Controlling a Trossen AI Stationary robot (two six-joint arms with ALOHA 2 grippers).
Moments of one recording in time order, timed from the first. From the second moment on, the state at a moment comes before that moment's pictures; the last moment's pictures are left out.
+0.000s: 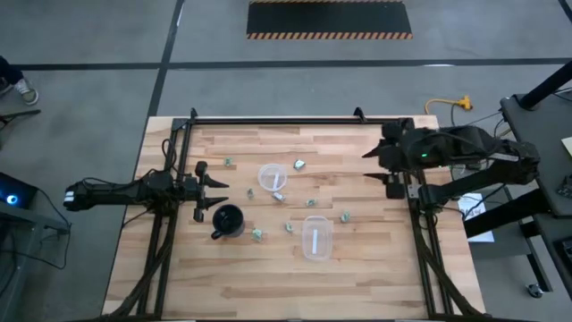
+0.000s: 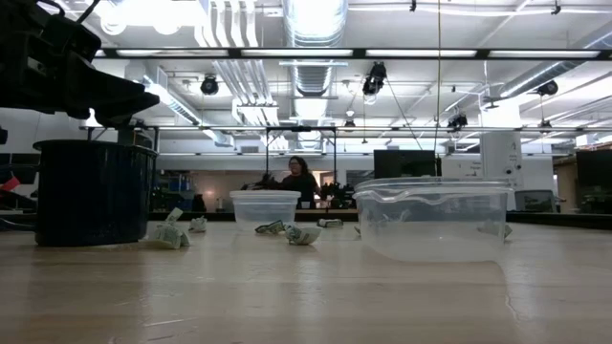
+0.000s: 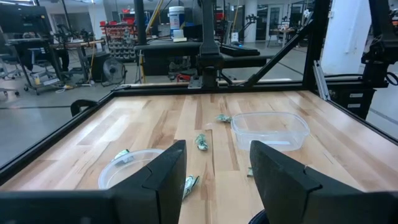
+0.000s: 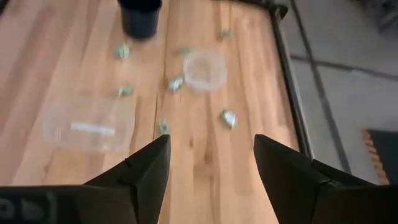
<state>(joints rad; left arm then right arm) 0.02 0.11 0.01 0.02 -0.01 0.03 0.05 1.04 1.38 -1.10 0.19 -0.11</state>
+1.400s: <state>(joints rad) 0.02 0.11 0.01 0.02 -0.01 0.03 0.08 1.58 1.34 -1.29 -0.05 0.05</state>
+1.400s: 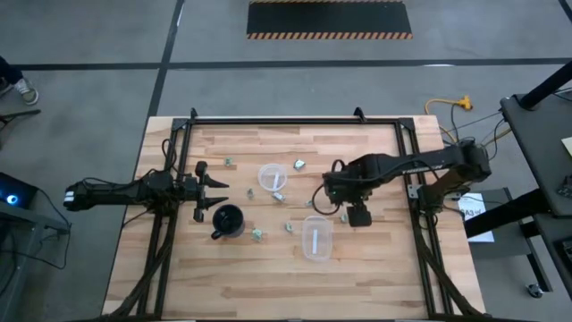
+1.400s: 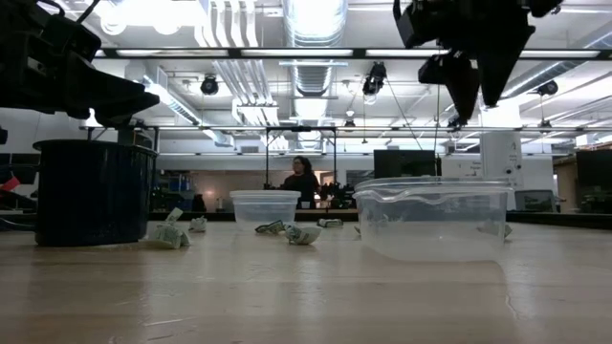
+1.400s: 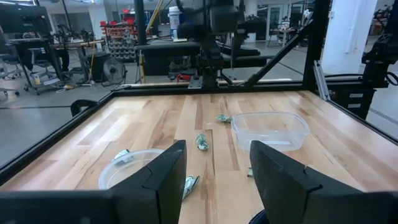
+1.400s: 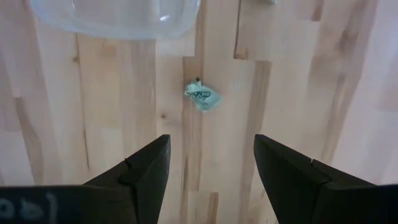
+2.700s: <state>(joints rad) 0.02 0.11 0.01 0.02 -0.01 0.03 0.11 1.59 0.78 -0.59 -0.08 0.03</state>
